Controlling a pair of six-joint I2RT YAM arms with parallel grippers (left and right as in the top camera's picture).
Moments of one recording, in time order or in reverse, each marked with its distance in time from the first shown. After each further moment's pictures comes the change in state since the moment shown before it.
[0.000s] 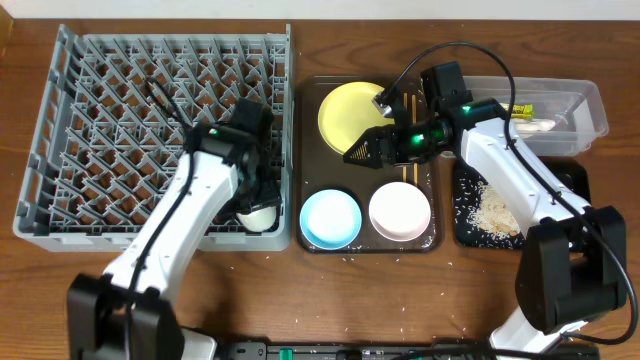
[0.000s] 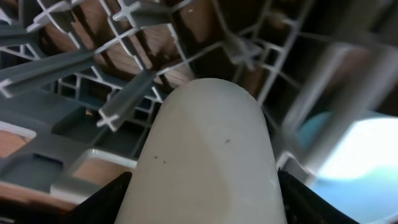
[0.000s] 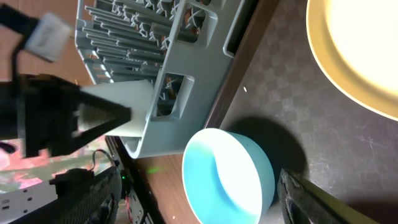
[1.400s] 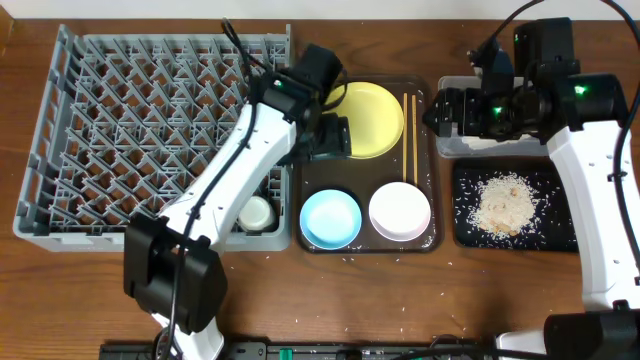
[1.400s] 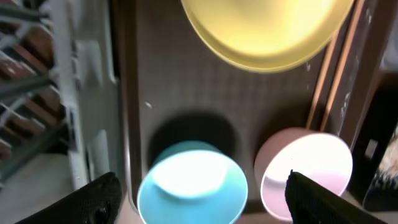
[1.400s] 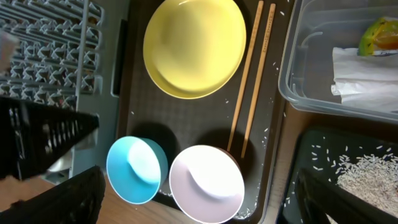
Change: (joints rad) left arm -0.185 0.277 0.457 0.045 0.129 0.071; right arm -0.184 -0.213 0.311 -0.435 0.515 0.028
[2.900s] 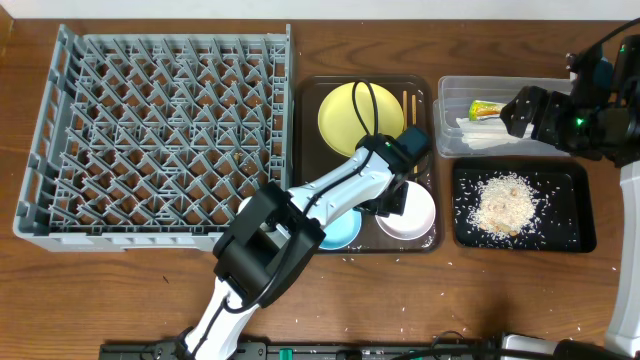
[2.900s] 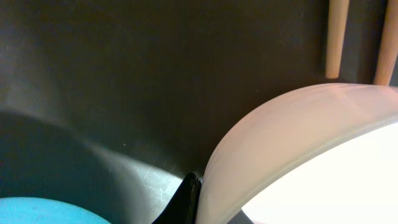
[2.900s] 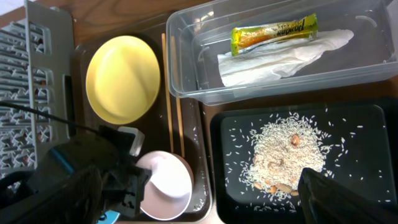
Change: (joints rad) left arm -0.321 0.318 -0.068 0.224 -0.033 -0.019; right arm -0.272 -0.135 0.000 -0.068 0.082 0.009
